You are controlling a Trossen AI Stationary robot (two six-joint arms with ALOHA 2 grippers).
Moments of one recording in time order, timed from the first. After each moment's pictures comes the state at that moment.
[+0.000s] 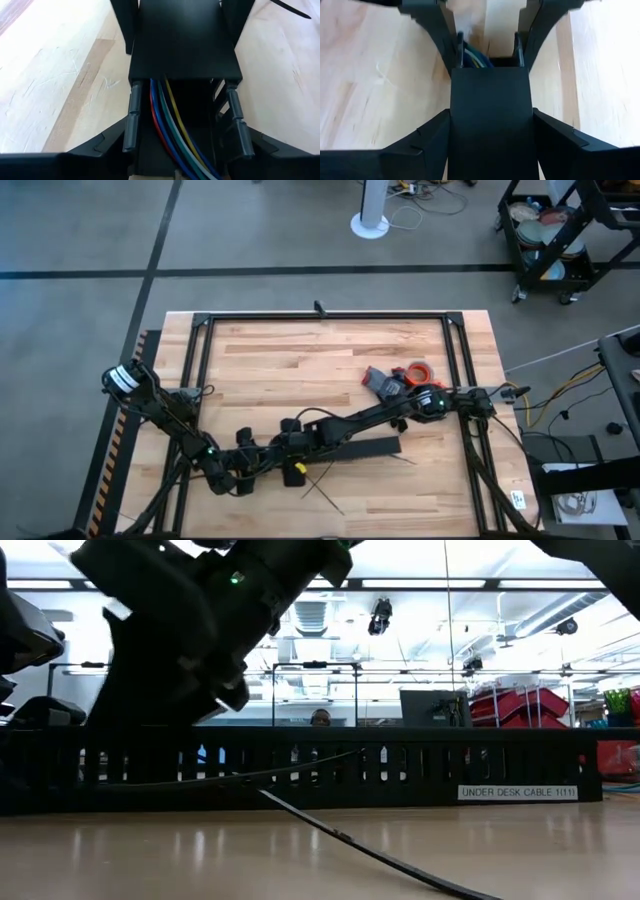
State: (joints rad) left arm -0.88 1.60 0.41 0.30 -0.70 -0.78; right arm 0.25 2.51 2.03 -0.45 0.02 0.13
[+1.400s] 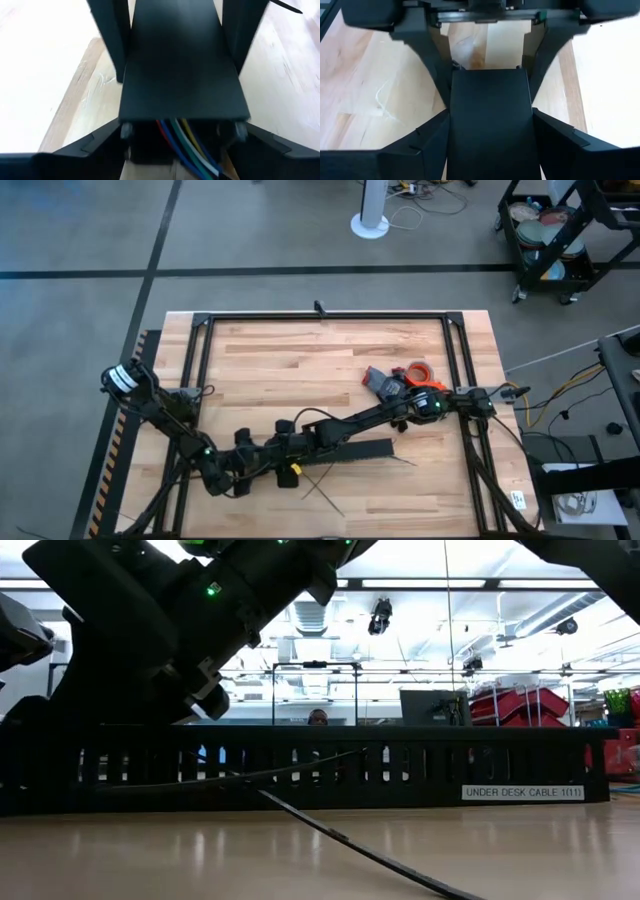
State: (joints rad) left arm -0.91 1.59 0.39 0.30 -0.71 -0.78; right arm 0.25 2.55 2.04 -0.31 0.03 0.15
